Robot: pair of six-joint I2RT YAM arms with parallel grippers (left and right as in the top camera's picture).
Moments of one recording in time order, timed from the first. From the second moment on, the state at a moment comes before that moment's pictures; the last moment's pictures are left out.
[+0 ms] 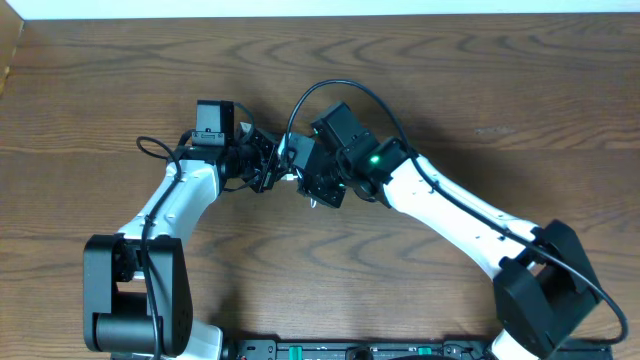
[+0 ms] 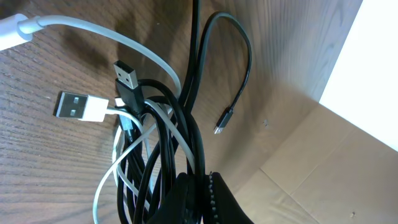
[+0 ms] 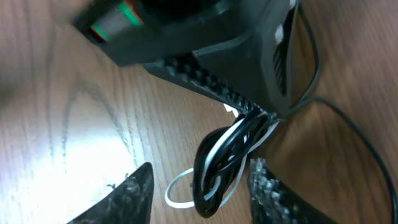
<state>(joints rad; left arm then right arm) -0.07 1.67 0.97 -0.37 0.72 -1.14 0.74 1.82 1.36 -0.55 -0.30 -0.37</state>
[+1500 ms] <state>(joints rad) -0.07 1.67 0.97 -0.40 0.67 -1.14 0.55 1.90 1.36 -0.53 -0.82 -0.35</state>
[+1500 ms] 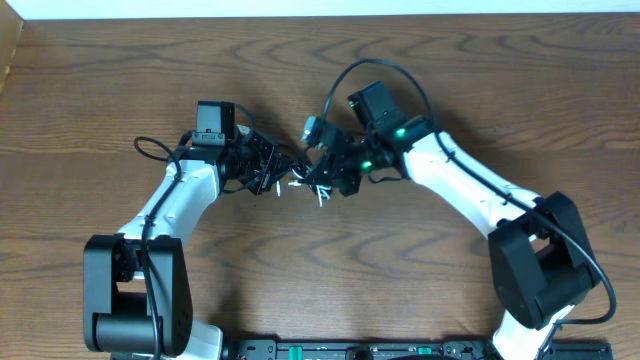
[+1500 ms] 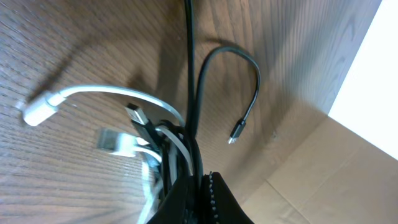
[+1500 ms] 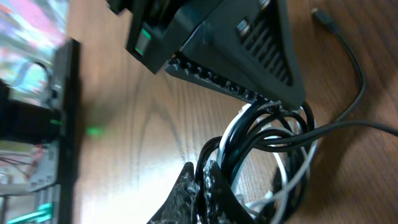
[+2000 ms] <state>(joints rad) -0.07 1.67 0.97 -0.40 0.61 -1.14 0.48 1.89 1.29 -0.56 -0.87 -0.34</state>
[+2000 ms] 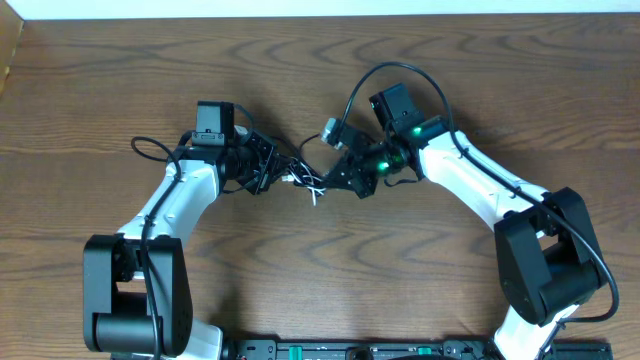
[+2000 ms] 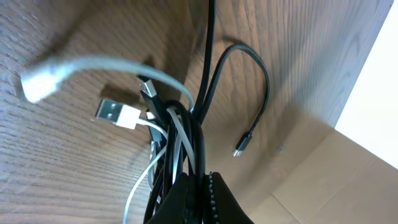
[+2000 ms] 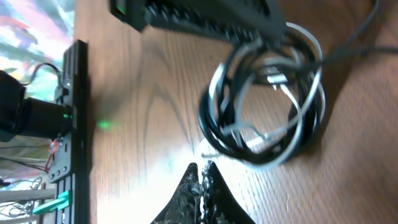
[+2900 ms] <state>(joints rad) -0.07 1.67 0.97 -0.30 0.59 -0.71 0.36 1.88 1.39 -0.64 -0.51 0.08</state>
